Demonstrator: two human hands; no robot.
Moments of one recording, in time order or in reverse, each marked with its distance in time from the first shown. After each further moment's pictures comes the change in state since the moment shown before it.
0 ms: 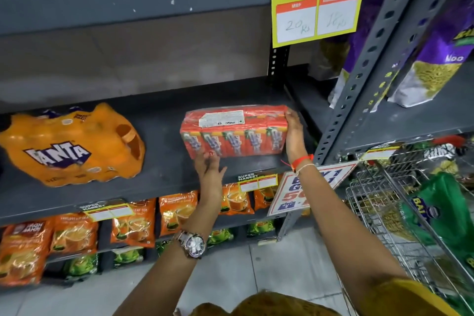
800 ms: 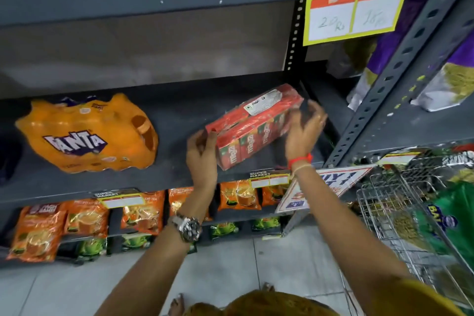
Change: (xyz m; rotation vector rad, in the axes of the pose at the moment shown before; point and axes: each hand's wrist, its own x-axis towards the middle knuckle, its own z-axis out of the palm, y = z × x) left_hand 0.022 0.036 -0.020 0.176 0.199 0.199; right_hand -0.013 0.006 0.025 -0.381 0.362 -0.383
